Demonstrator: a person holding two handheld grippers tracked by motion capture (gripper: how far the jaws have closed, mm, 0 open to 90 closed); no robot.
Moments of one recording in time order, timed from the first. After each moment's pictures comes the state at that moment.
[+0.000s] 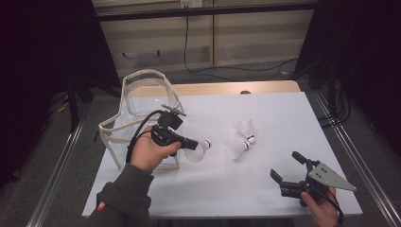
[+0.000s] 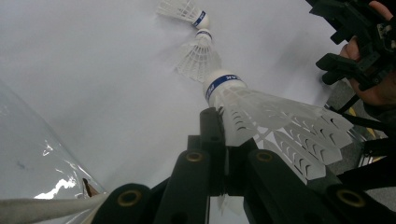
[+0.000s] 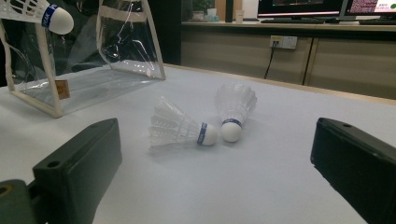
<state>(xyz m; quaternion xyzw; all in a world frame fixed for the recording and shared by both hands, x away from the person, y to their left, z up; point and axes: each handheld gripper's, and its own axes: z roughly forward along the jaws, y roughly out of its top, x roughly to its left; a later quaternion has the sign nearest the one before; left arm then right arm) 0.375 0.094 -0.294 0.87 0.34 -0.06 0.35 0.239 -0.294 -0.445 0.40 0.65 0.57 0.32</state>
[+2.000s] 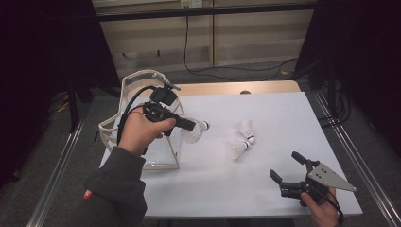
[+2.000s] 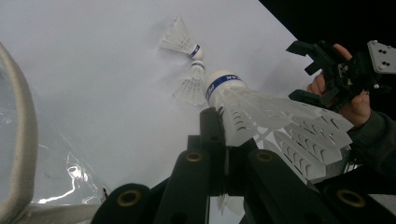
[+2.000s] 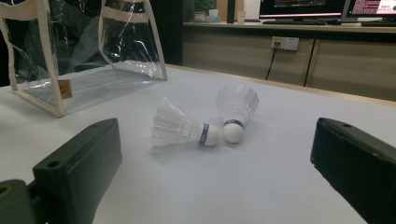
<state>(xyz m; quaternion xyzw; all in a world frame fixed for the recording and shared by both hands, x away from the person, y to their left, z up) 0.394 0.097 -0.234 0.87 0.35 -0.07 0.35 0.238 -0.293 -0.444 0.39 0.65 0.57 0.32</state>
